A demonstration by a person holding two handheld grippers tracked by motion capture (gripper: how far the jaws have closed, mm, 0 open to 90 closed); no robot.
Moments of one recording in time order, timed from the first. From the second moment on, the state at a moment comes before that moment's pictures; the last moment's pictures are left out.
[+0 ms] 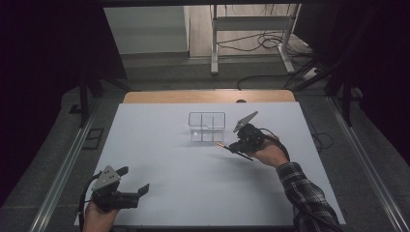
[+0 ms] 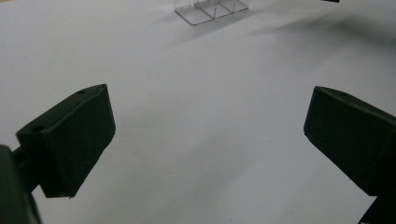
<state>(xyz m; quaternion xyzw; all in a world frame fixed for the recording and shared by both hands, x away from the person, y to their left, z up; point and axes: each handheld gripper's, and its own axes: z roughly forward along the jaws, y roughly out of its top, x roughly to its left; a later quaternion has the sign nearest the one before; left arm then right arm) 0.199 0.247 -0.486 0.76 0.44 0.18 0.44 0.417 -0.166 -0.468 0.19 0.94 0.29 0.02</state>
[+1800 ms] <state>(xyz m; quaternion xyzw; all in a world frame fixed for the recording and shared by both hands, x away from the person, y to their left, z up) 0.199 0.246 -0.484 0.76 0.44 0.16 0.45 0.340 -0.202 -0.442 0.25 0.88 0.39 0.07</state>
